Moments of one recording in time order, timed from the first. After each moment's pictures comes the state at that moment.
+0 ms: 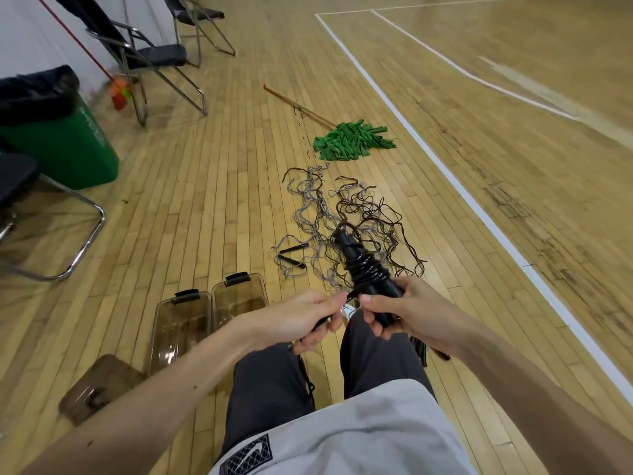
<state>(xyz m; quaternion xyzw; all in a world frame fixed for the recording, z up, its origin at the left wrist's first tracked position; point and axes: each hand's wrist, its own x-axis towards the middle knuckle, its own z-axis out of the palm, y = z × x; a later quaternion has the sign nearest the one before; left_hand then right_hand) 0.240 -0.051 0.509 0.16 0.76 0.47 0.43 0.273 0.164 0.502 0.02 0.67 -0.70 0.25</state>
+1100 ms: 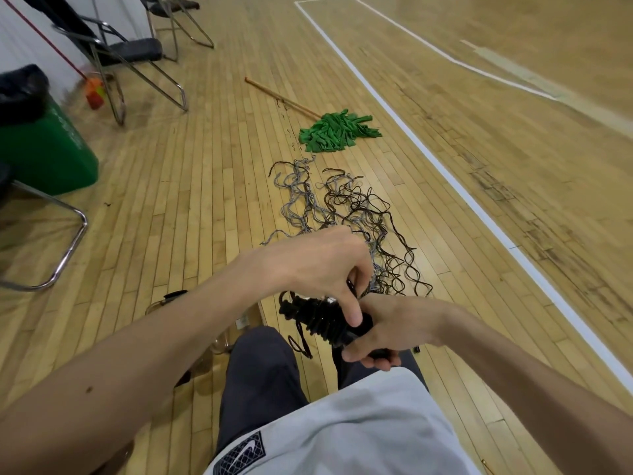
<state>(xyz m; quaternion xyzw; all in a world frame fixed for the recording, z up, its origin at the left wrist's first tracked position) 0.208 0.008 0.581 0.48 0.85 0.11 0.20 0.278 0.156 0.520 -0.10 0.78 -0.44 0.44</state>
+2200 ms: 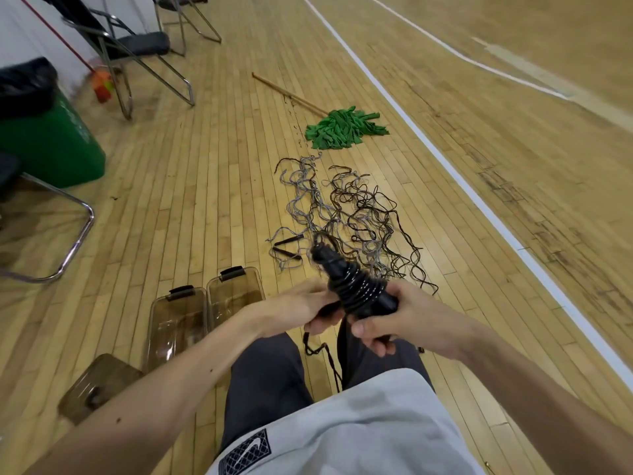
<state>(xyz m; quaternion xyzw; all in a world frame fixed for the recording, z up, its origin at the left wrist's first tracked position) 0.220 -0.042 0.474 0.20 0.71 0.52 0.42 0.288 0.162 0.509 -0.07 0.70 -0.66 0.28</state>
